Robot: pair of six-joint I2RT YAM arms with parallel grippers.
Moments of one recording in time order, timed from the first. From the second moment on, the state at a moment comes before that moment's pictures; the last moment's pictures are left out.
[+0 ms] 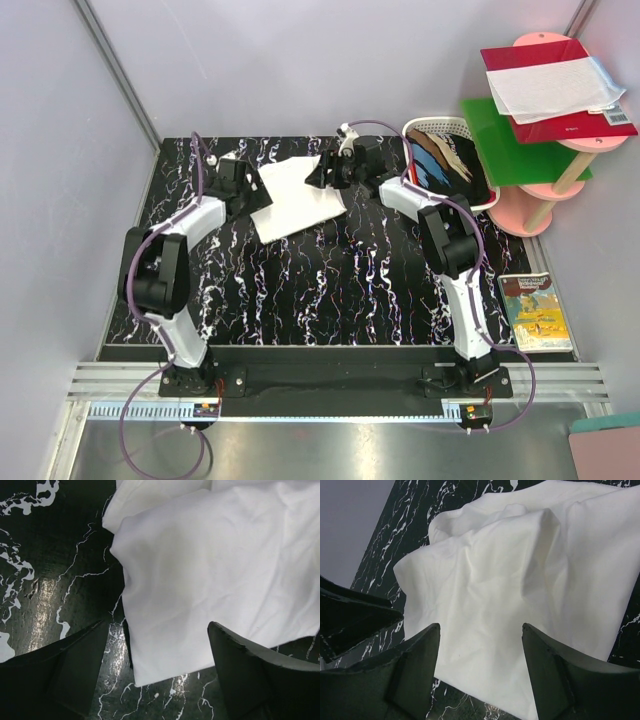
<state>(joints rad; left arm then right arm) -0.20 1.75 1.20 -0.25 -0.09 -0.58 0.44 2.30 1.75 0.14 -0.47 0.46</state>
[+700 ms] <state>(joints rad) -0.19 1.99 1.43 -0.28 -0.13 -0.60 0.44 2.50 1.98 0.16 -0.42 0.46</state>
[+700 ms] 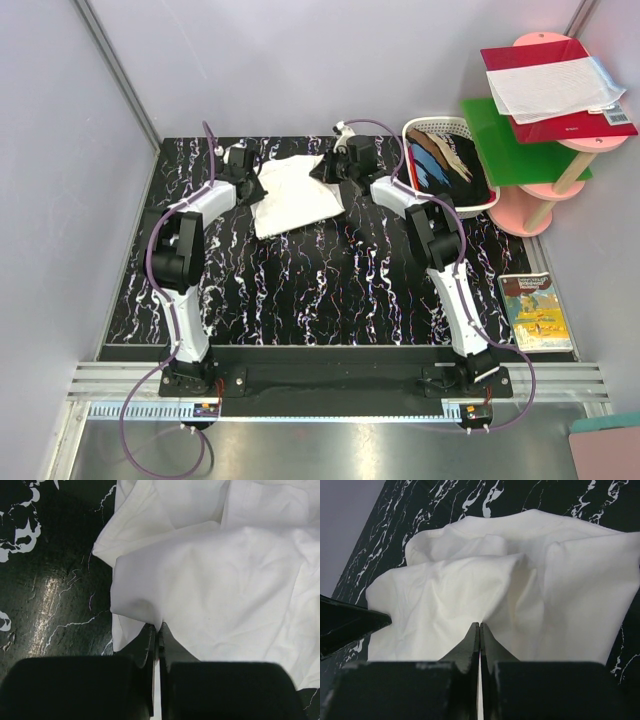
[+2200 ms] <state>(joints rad) -0.16 2.13 1.59 -0.24 -0.04 -0.57 0.44 2.63 2.14 0.20 -0.33 0.46</state>
